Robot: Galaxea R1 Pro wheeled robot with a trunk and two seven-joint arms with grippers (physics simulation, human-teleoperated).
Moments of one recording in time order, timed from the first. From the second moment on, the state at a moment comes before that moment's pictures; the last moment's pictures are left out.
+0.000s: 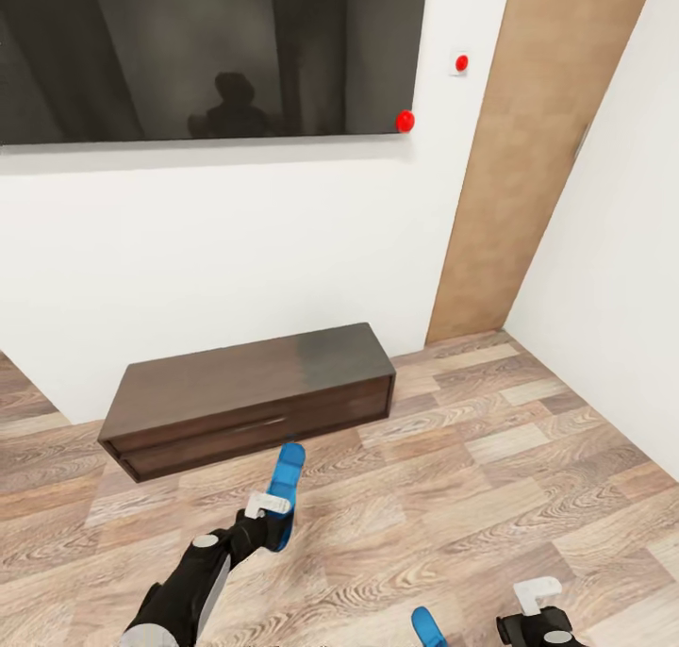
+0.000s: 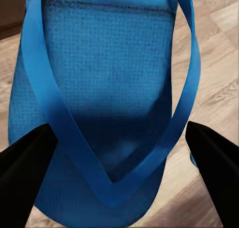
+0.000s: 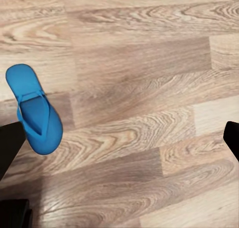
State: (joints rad) left arm -0.49 -0.10 0.19 -0.60 -0.29 0.10 -0.40; right arm -0.57 -0.17 -0.10 0.07 0.30 -0.16 -0.09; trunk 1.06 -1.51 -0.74
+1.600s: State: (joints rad) left arm -0.49 -0.11 0.18 -0.77 -0.30 0.15 -0.45; right arm -0.57 -0.17 -0.10 0.07 0.29 -0.16 -0.09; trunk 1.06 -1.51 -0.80
